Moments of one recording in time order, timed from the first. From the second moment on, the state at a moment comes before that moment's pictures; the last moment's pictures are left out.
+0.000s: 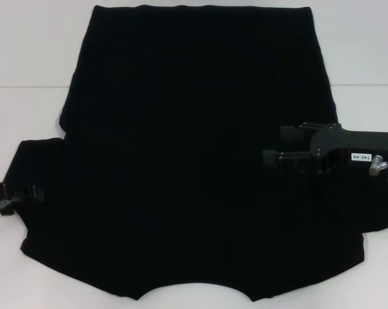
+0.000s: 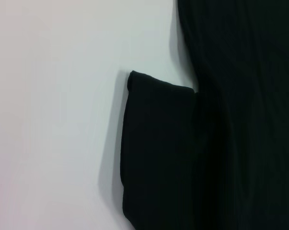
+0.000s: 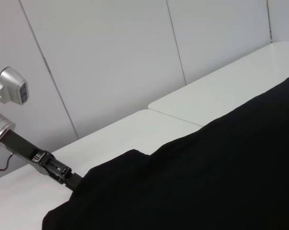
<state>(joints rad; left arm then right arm) -0.58 -2.02 0.33 0.84 2.67 1.39 -2.40 0.68 2.02 -0.70 -0.57 -2.00 -1.42 1.52</state>
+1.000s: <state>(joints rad) -0.61 -2.01 0.37 0.81 2.67 1.34 -2.39 0.67 2.01 -0.69 -0.57 -2.00 -1.42 1.52</state>
